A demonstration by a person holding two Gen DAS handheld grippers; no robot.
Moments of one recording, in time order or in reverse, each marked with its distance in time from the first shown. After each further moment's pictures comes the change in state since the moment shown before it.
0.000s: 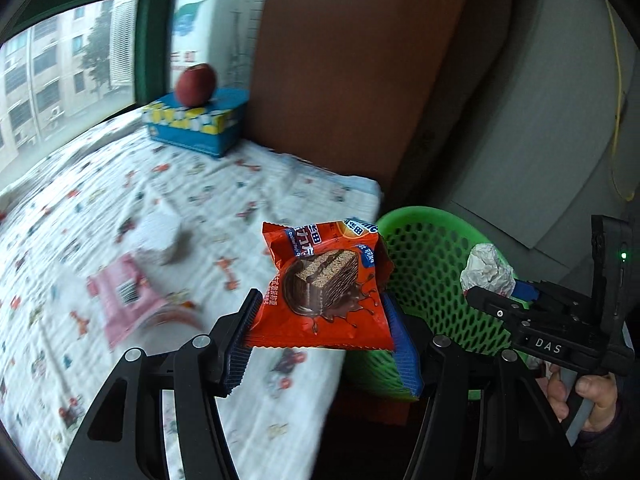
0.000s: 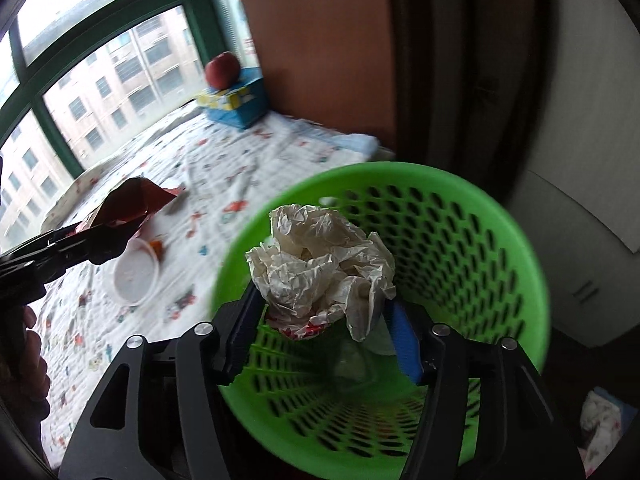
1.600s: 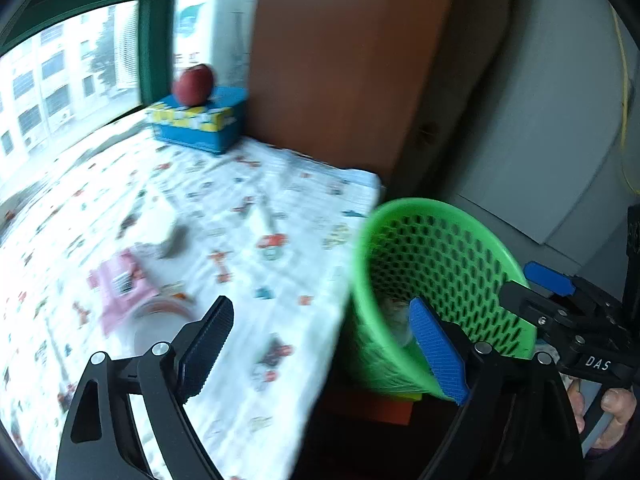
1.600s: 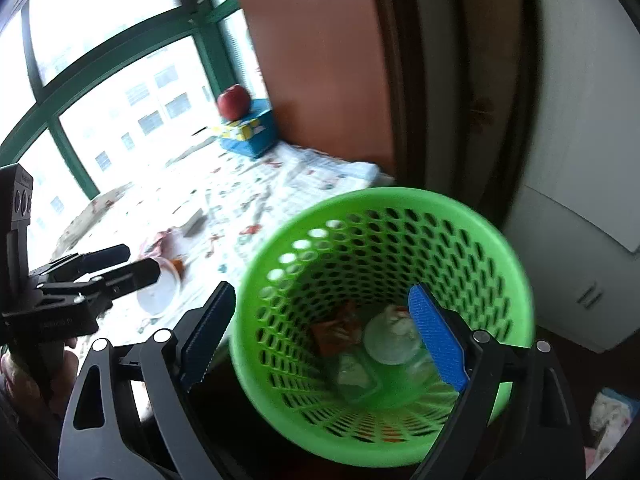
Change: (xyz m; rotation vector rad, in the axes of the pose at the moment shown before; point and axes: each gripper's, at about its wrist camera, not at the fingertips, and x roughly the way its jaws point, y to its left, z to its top) left arm -0.006 -0.009 -0.012 -0.019 -0.005 0.069; right arm -0.034 0.008 -0.002 0.003 -0.096 0.053
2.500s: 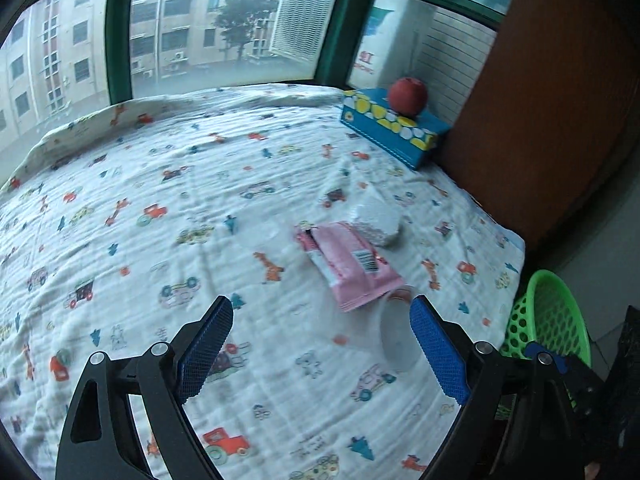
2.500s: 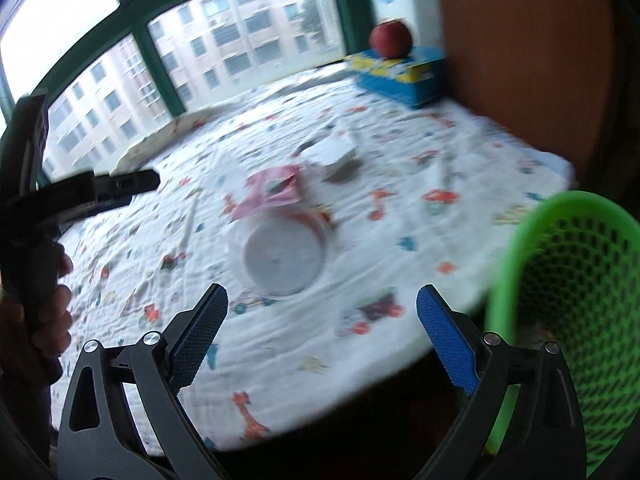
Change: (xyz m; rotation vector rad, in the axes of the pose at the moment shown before) left arm -0.064 0.190 -0.041 -0.375 -0.042 0.260; right arm 0.089 0.162 -0.024 -0.243 0.156 0.265
